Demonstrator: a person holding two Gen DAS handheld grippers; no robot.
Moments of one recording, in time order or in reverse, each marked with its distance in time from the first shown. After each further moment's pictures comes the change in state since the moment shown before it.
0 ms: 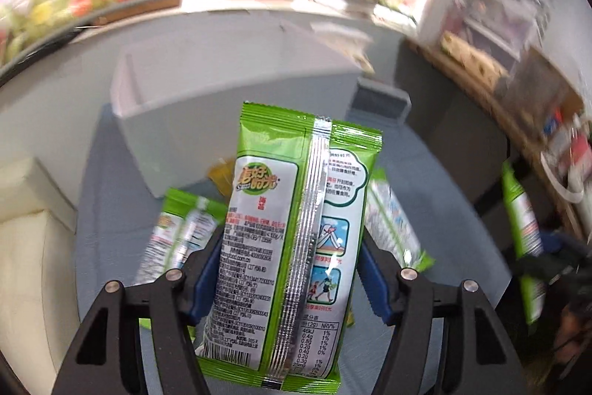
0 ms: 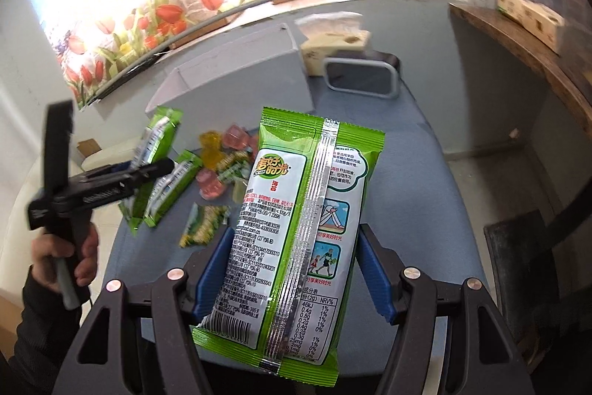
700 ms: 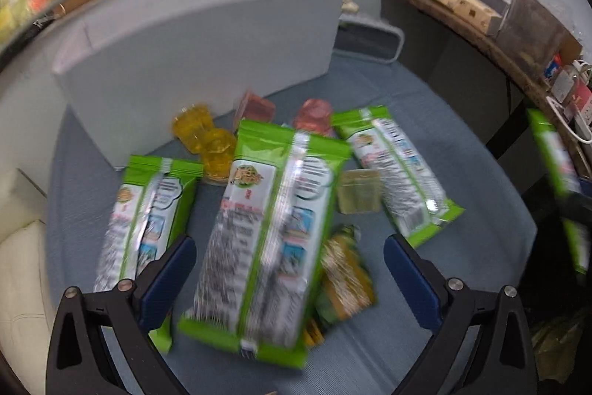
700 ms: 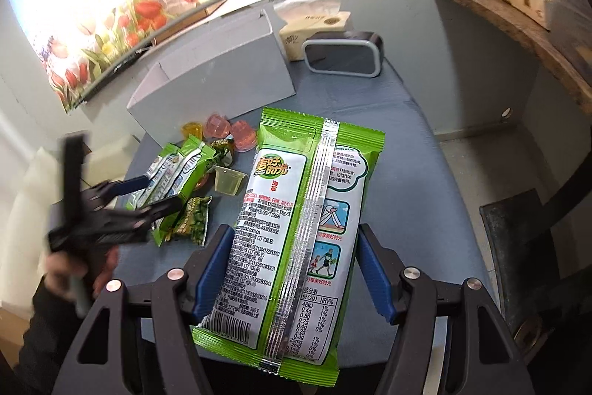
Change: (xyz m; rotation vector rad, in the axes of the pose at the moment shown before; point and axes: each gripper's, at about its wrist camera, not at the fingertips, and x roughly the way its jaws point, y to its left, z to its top) left arm 0.093 -0.012 -0.021 0.158 0.156 -0.022; right arm -0.008 -0.020 -0.018 0.080 0.043 -0.039
